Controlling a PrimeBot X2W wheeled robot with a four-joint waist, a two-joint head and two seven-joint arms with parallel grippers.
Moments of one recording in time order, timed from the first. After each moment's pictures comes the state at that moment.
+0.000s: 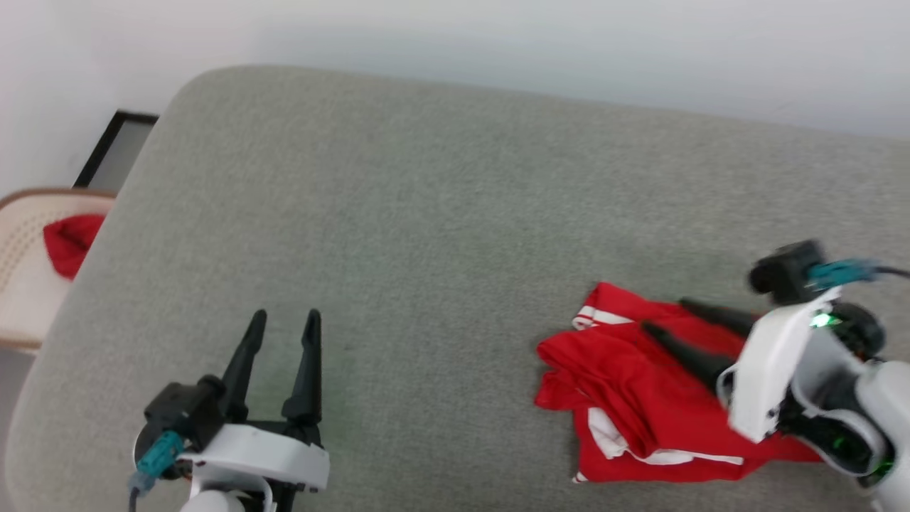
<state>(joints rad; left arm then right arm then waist) -0.15 0.12 -0.06 0.20 -0.34 -0.13 -0.26 -0.51 -0.60 0.66 0.13 0.92 0.13 0.39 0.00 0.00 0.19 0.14</state>
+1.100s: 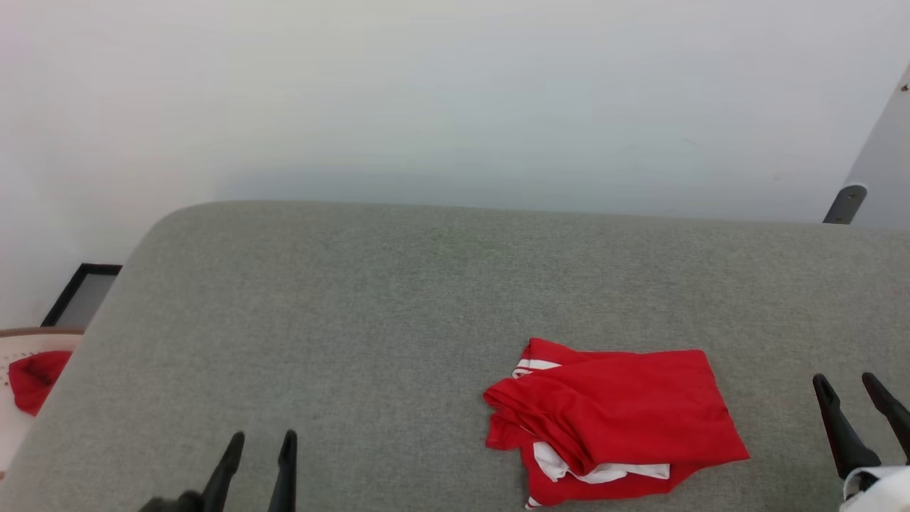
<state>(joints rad) 0.11 0.17 -0.04 0.17 -0.36 -0.13 -0.26 -0.09 -0.54 0.25 0.36 0.73 0.13 -0.26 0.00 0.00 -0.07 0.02</state>
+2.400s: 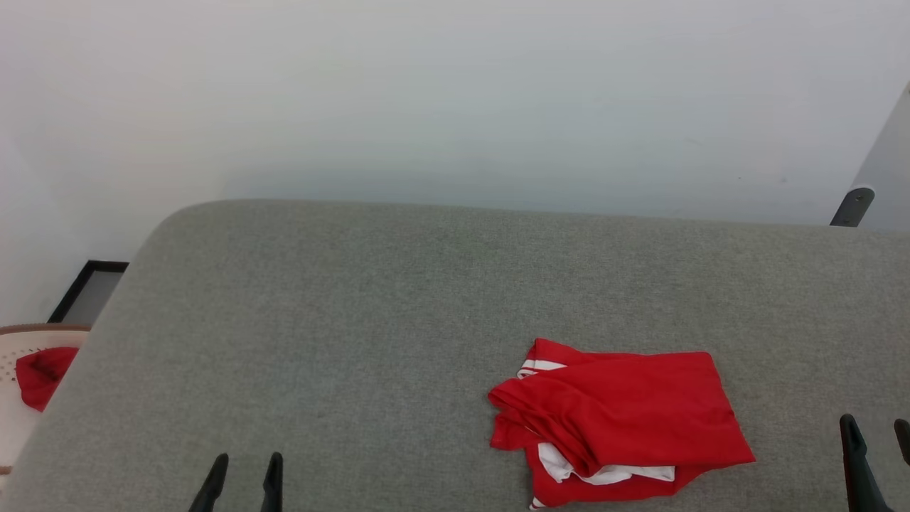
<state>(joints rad) 0.23 0.18 -0.01 0.06 -0.33 -0.13 -0.26 0.20 -0.30 -0.07 0.03 0.53 0.13 -0.23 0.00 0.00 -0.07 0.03</state>
